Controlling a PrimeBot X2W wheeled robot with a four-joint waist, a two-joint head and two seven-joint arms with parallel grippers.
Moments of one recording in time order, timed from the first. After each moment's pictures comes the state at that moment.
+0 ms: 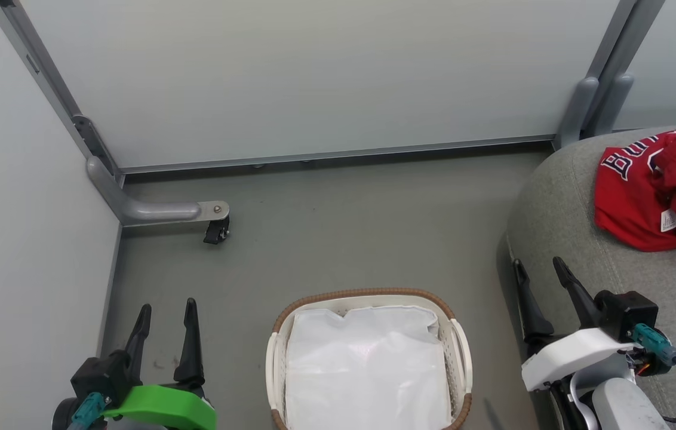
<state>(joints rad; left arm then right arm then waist) -0.03 0.05 -0.07 0.30 -0.31 -0.13 -0.26 -0.16 -0.05 0.04 0.34 0.27 0.13 -0.26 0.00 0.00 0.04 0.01</state>
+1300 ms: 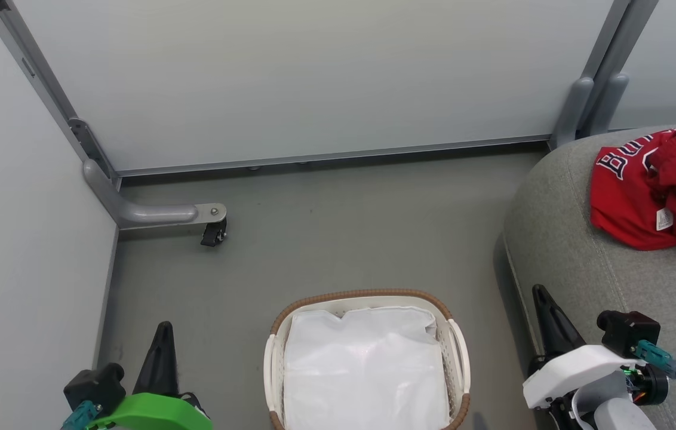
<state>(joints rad) -0.02 0.05 -0.06 0.37 -0.39 -0.13 -0.24 -0.12 -0.04 0.04 0.39 0.36 0.13 -0.24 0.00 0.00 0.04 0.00</state>
